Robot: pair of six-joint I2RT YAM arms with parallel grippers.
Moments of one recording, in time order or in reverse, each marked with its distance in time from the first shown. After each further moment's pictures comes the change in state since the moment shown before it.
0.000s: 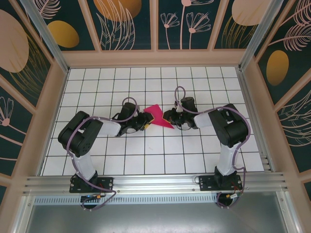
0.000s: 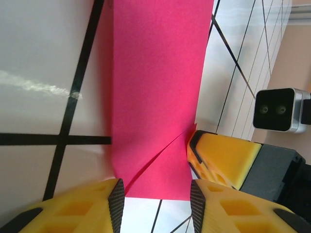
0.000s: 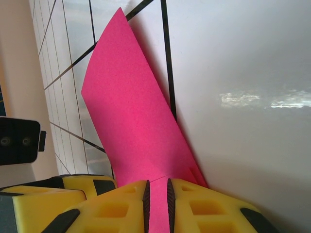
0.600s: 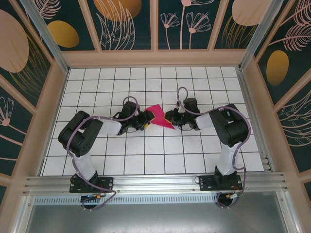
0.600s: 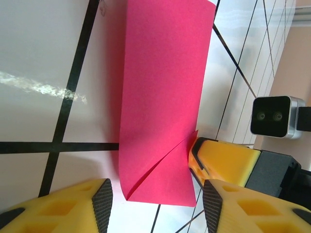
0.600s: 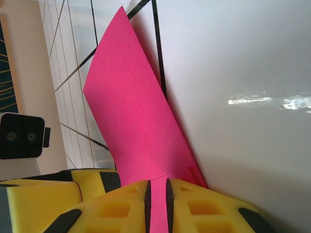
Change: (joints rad) left arm -0.004 -0.002 0.026 -0.047 -0.019 0.009; right arm -0.031 0.005 -0.044 0.079 -0.048 0.038
